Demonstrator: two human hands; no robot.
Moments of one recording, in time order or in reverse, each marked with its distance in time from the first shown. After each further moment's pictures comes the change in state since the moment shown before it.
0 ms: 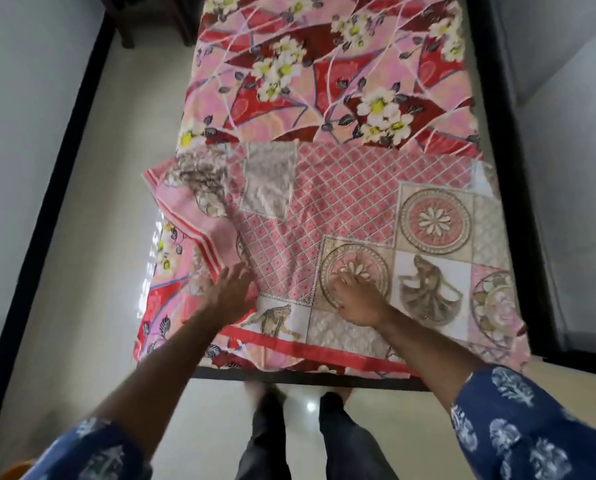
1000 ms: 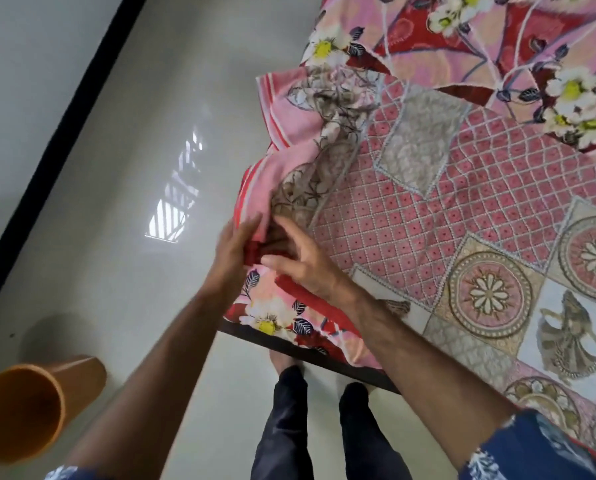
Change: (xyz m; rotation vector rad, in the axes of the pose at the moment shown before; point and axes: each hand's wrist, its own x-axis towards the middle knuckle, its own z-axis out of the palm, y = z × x) left_hand -0.034 -0.206 0.073 -2.045 0.376 -0.098; right_hand 0.134 -0.333 0.013 1.154 -0.048 -0.406
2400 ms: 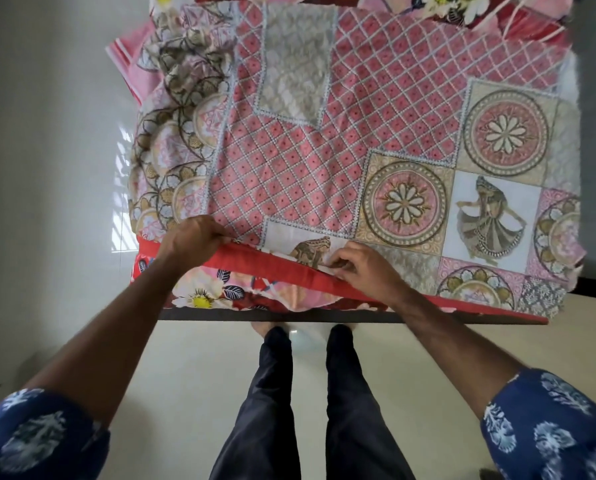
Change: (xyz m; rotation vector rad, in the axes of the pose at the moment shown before) left_hand 0.037 -0.059 0.058 1.730 -0.357 0.195; right_hand -0.200 0.150 -0.165 -0.713 0.308 0.091
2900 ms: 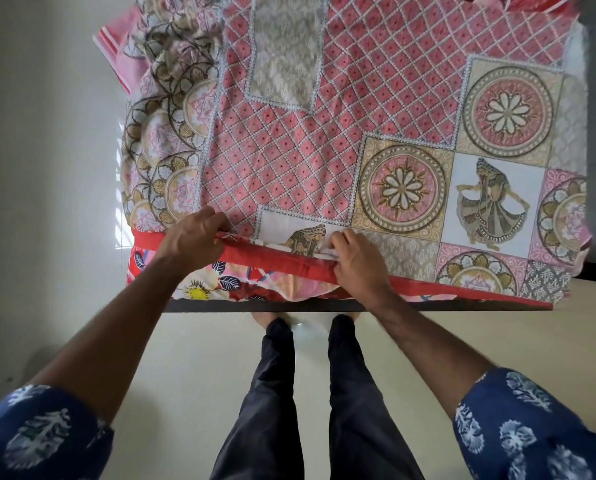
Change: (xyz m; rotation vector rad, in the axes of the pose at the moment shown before) left_hand -0.010 0.001 0.017 0.118 0.037 0.181; right_hand -0.009 -0.011 0.028 -0.400 0.165 0.107
